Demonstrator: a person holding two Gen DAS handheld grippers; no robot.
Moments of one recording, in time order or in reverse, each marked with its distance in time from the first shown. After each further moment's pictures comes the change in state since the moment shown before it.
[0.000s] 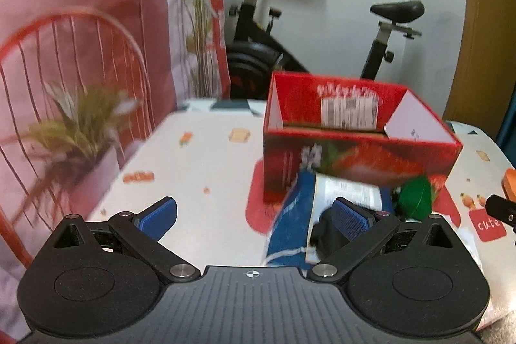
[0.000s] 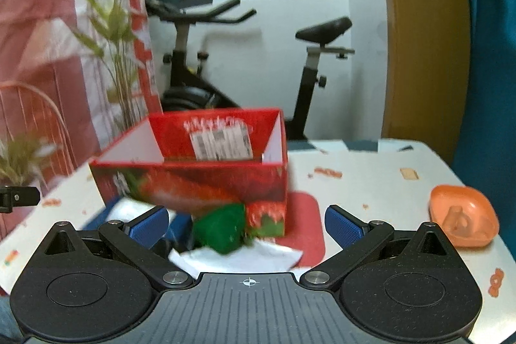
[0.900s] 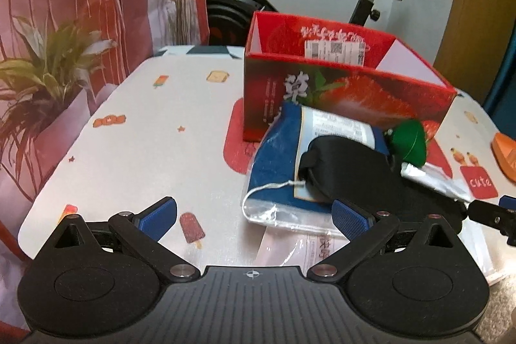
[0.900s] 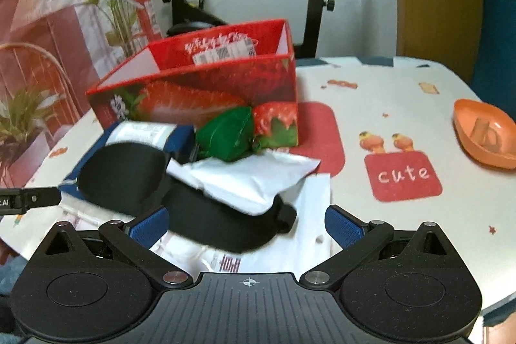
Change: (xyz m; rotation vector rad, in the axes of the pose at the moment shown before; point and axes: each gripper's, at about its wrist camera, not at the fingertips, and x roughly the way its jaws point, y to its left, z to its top) left arm 0.024 0.002 -0.033 0.006 0.123 -0.087; right arm 0.022 -0.014 -0.048 0.082 0.227 0.072
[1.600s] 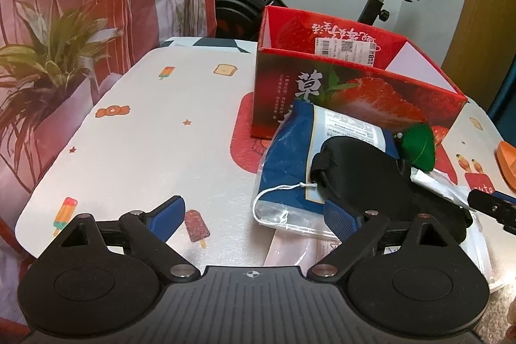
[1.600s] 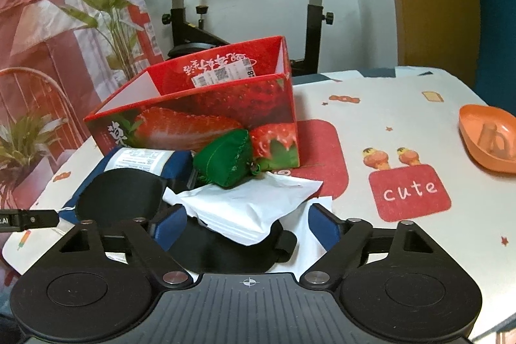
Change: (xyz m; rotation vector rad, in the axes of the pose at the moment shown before) left arm 0.012 0.009 0.002 -0.046 0.032 -0.004; right arm 0.012 -0.011 0.004 0.026 -0.065 0.035
